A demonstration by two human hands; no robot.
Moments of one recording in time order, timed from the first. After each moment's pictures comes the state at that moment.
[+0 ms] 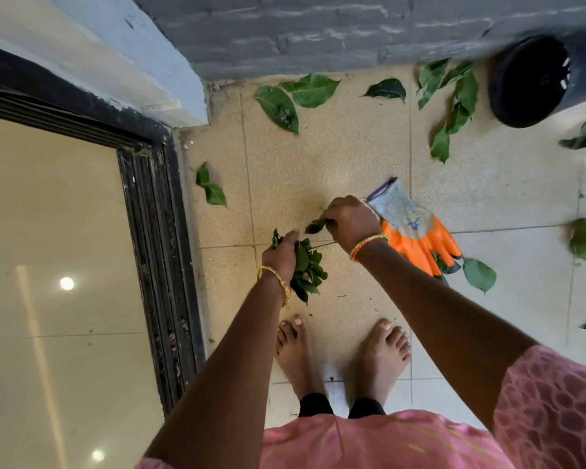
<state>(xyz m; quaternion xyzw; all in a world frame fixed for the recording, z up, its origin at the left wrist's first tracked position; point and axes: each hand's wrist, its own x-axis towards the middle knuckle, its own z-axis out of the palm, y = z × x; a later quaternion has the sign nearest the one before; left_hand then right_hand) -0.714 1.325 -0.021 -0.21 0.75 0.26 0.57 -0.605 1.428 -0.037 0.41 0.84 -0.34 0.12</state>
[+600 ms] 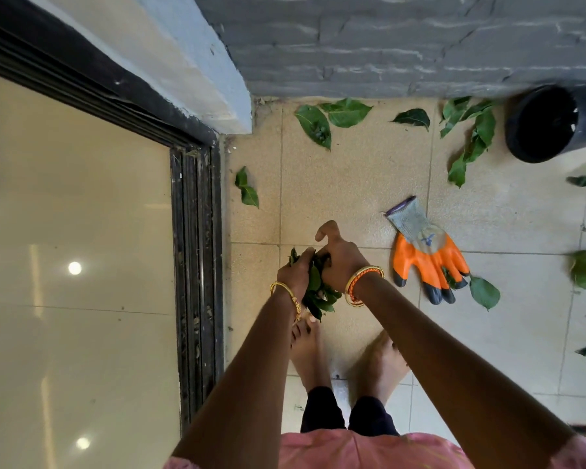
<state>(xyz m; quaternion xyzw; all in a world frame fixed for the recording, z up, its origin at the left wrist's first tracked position) -0.719 1.301 0.029 -0.23 0.72 0.27 0.60 -0.644 1.380 0.052 0.45 0.66 -0.57 0.18</state>
